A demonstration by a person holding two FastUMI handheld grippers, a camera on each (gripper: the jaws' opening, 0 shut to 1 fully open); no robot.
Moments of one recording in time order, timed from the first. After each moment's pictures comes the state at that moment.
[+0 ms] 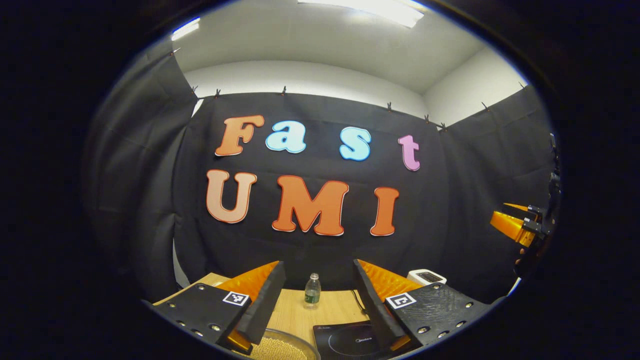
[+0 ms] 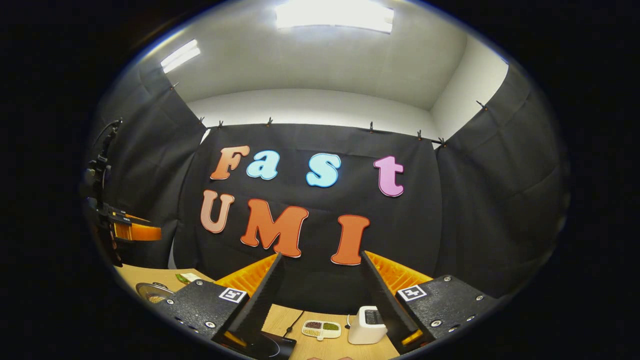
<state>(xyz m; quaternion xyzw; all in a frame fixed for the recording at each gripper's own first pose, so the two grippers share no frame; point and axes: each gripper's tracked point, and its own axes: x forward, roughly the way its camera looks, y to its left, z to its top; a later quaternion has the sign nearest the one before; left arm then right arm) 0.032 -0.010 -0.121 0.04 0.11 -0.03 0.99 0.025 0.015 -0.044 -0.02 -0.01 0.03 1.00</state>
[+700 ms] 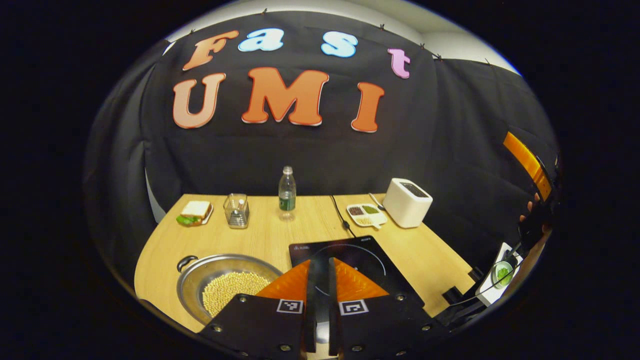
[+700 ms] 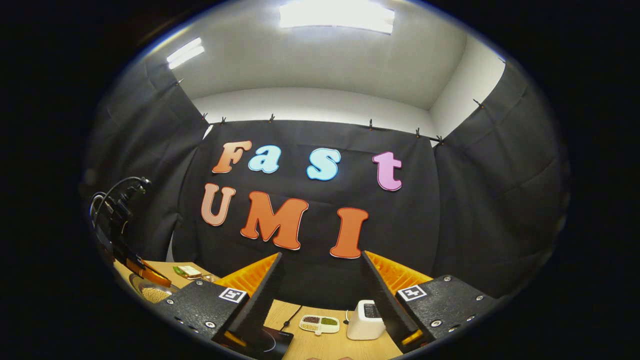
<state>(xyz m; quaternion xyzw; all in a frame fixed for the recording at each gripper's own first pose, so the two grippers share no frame) -0.039 -0.034 -0.308 0.01 0.42 -0.08 0.91 0.004 0.012 -0.090 -0.03 -0.01 0.03 1.00</state>
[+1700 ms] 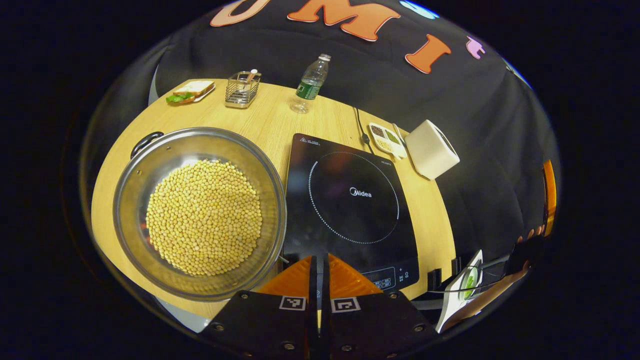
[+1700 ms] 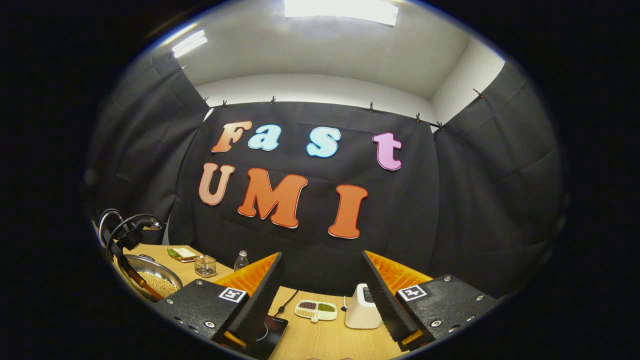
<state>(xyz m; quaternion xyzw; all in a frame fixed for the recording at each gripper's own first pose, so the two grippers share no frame) -0.113 -0.015 -0.441 -0.13 0.61 0.00 0.78 0.002 0.013 -0.166 -0.04 0.03 0.03 1.00</state>
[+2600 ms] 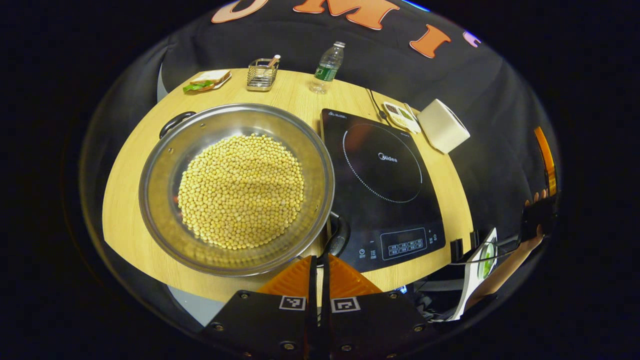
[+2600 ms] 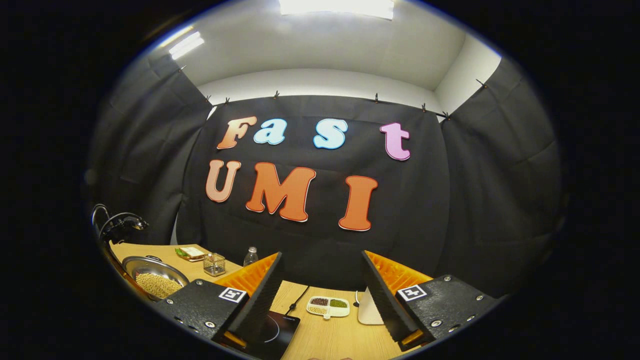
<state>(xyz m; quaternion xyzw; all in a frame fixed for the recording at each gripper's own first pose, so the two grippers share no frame) -0.188 0.044 -0.416 -0.06 0.65 0.00 0.75 0.013 0.037 -0.182 -0.02 0.04 0.05 1.00</state>
